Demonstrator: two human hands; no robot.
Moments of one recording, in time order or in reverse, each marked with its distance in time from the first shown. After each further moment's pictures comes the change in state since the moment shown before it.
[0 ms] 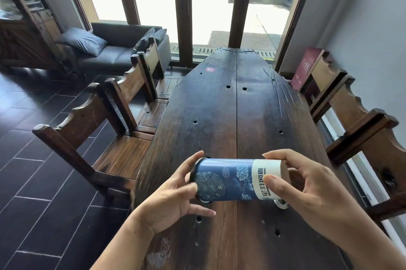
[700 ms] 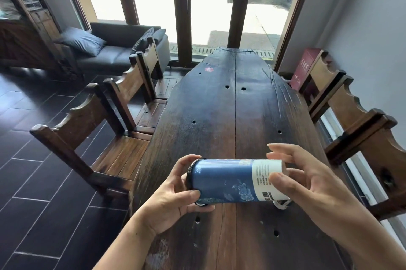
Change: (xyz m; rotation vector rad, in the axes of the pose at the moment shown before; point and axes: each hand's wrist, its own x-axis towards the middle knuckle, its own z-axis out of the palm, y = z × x) left_hand 0.004 -0.006 0.004 0.027 0.058 0.039; right_hand 0.000 0.012 -0.004 0.198 -0.033 0.001
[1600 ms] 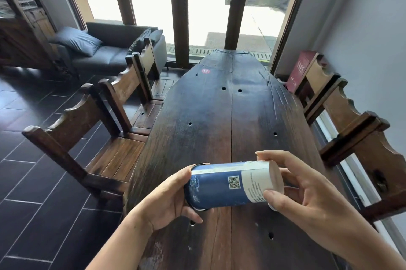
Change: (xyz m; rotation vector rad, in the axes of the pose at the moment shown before) left_hand 0.014 0.005 -0.002 -0.036 -0.027 -0.208; right_hand -0.005 -0.003 -0.002 -0.034 -0.083 -0.026
